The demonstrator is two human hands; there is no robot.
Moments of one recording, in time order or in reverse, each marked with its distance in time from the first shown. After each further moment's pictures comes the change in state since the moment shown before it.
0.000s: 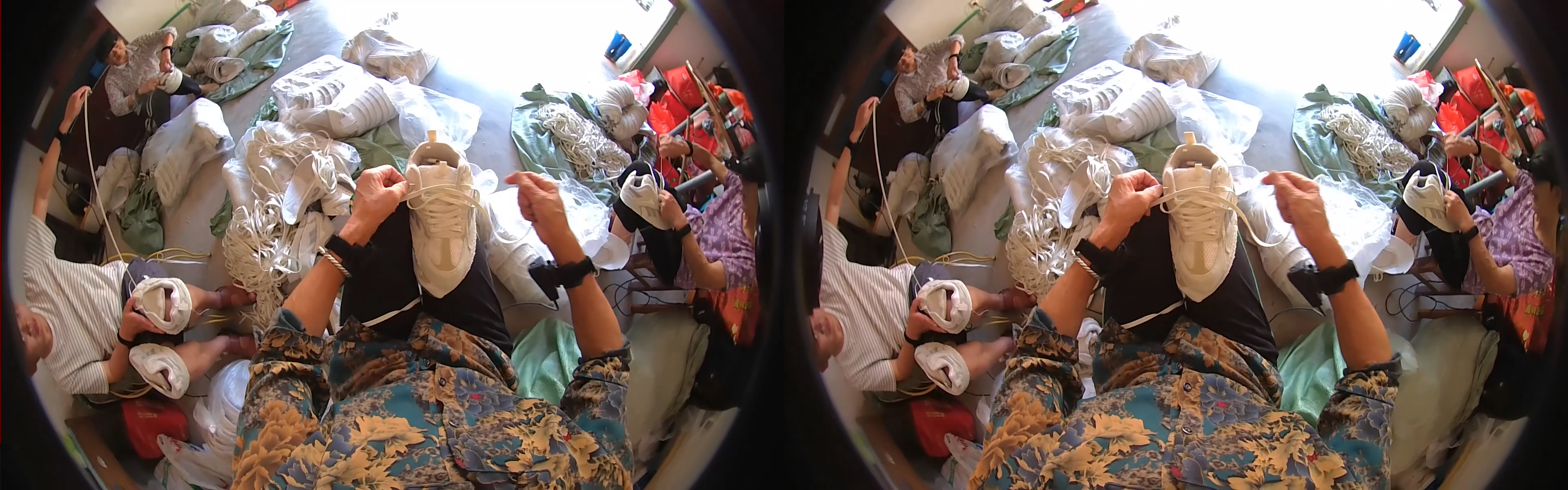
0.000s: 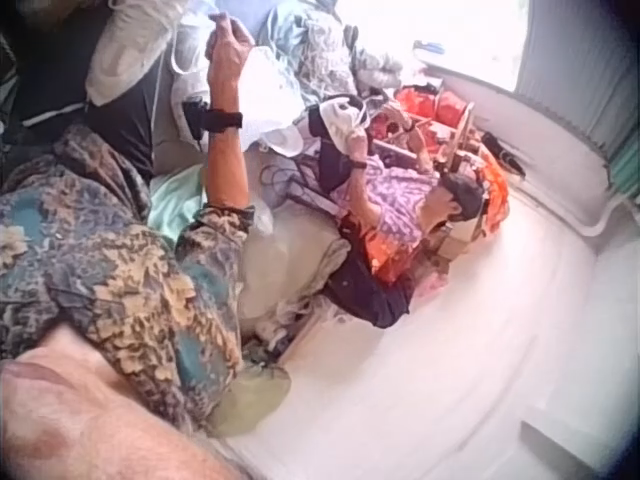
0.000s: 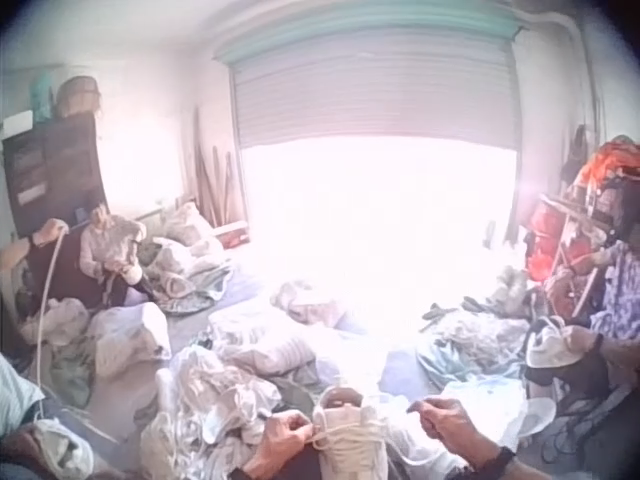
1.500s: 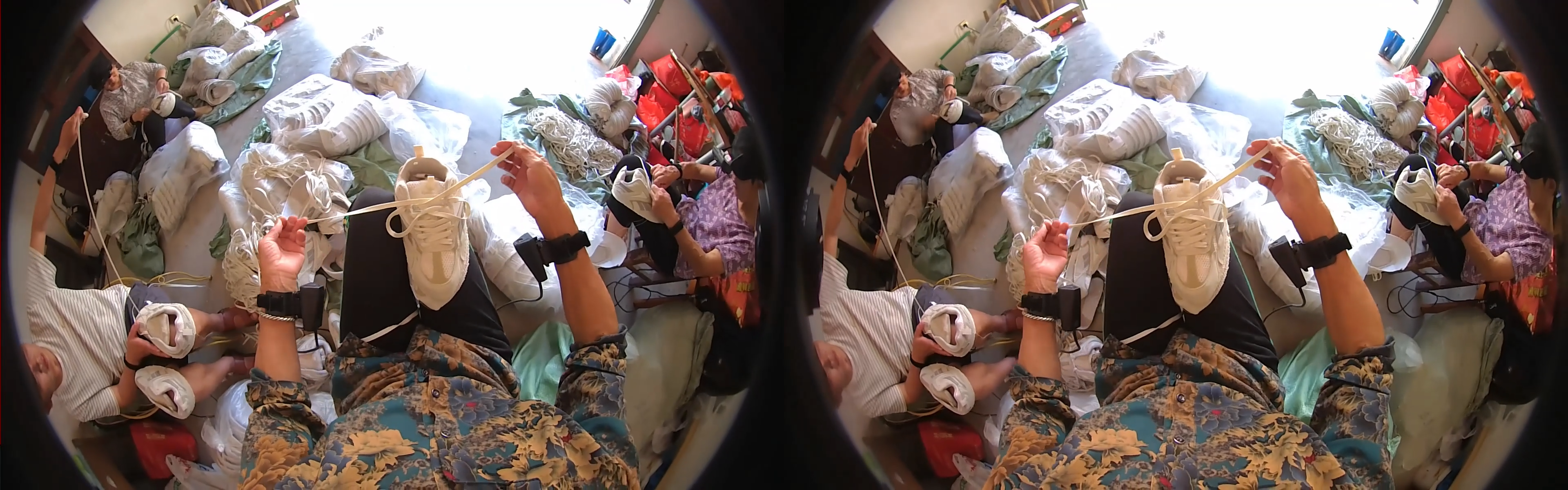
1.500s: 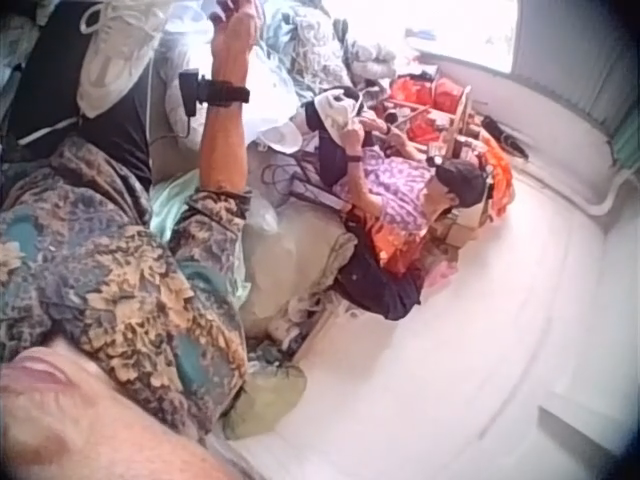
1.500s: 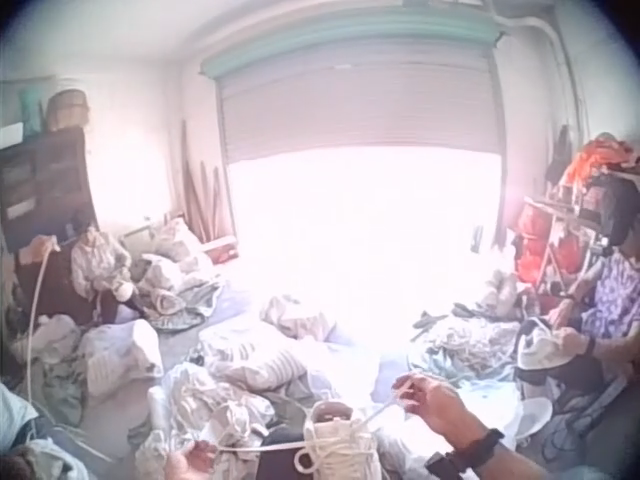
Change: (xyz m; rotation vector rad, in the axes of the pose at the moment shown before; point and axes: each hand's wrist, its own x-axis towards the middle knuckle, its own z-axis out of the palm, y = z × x) left_hand -0.043 -0.081 -0.129 -1.258 0.408 -0.325; right_hand 0.041 -0.031 0.000 0.213 0.106 0.054
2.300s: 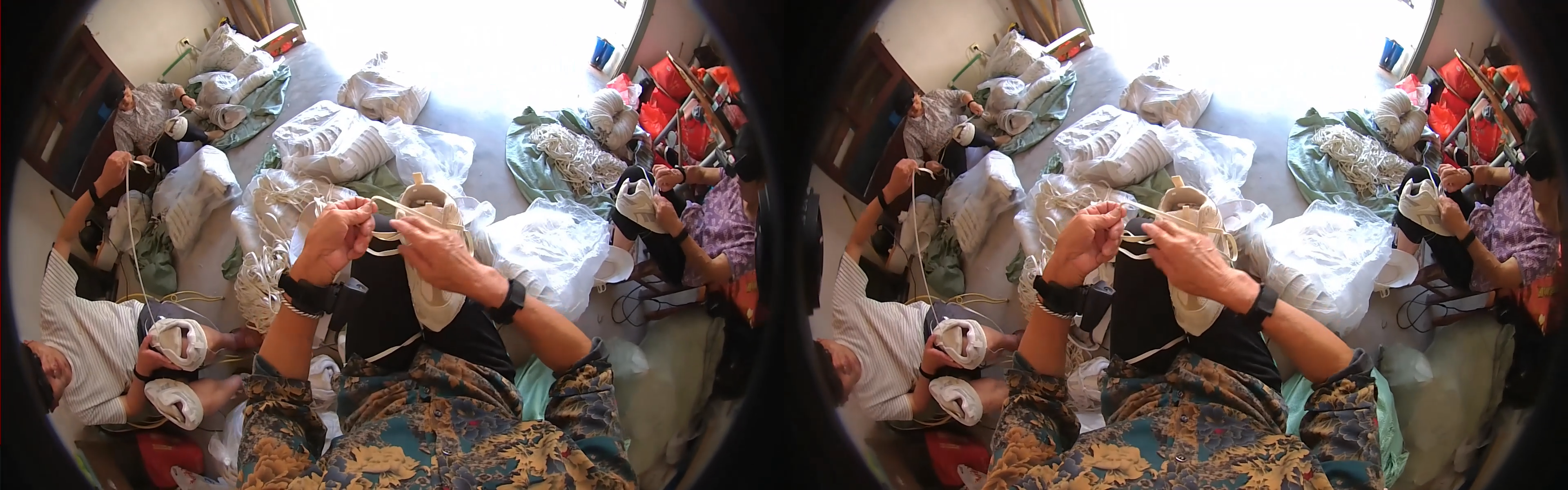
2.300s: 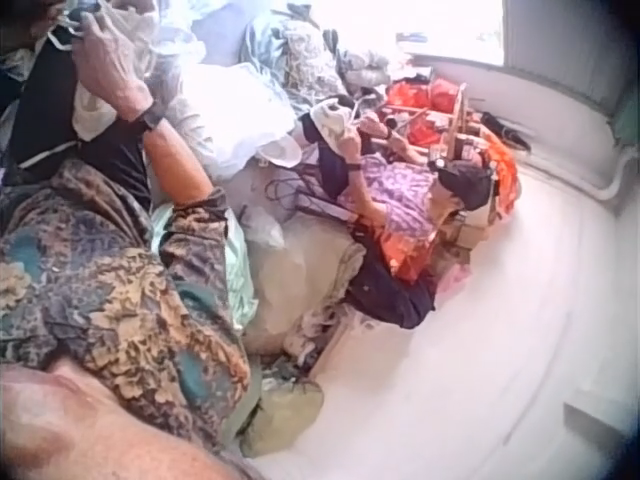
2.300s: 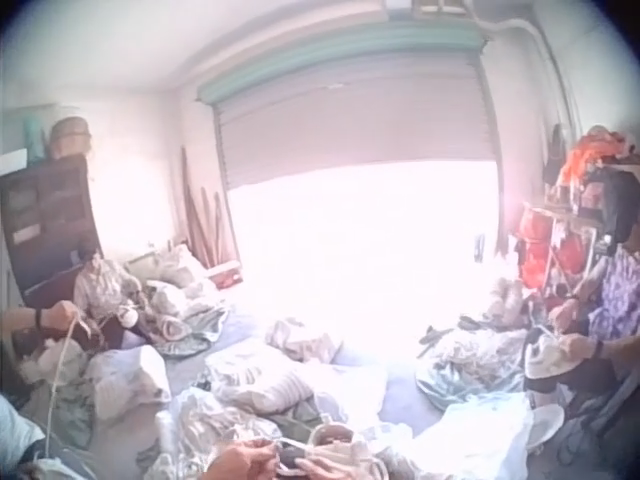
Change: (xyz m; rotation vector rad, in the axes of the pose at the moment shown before) left_hand -0.042 -0.033 0.154 0.647 -0.484 -0.317; right_hand -0.053 0.063 0.115 -0.927 -0.246 -1.083
